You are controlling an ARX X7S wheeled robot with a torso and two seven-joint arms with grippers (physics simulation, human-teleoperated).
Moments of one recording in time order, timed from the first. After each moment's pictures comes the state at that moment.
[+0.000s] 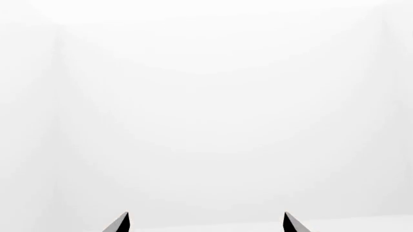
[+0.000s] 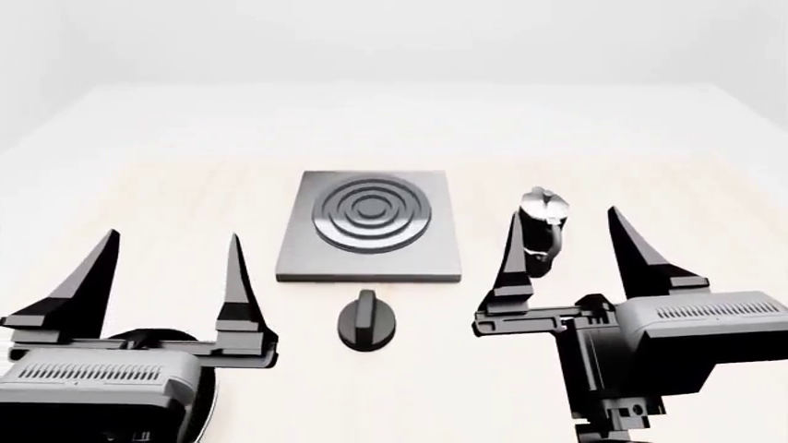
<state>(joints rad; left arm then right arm) 0.05 -0.30 0.06 0.80 -0.18 -0.27 -0.24 0.11 0.26 -0.16 -0.71 0.20 0.35 0.26</state>
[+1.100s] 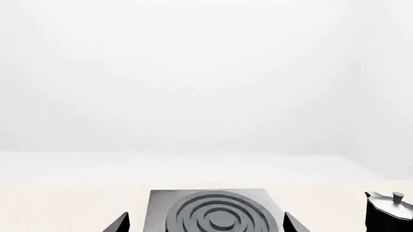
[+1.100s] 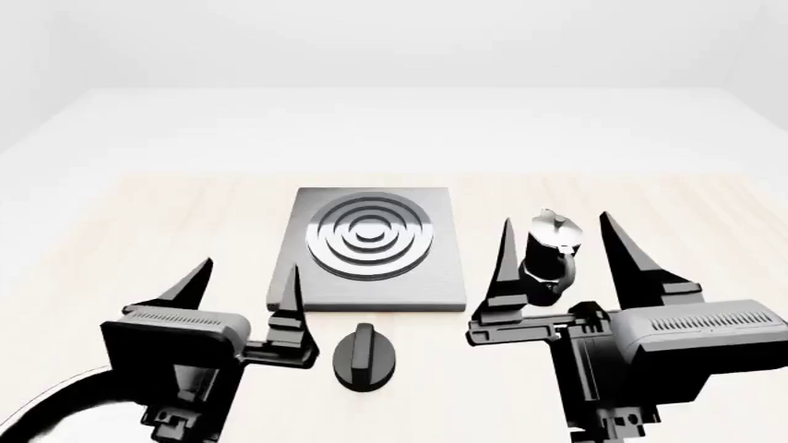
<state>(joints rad) -0.05 -0.30 0.10 0.59 -0.41 -0.40 -0.17 0.09 0.29 -0.20 -0.69 0.21 0.29 0.28</state>
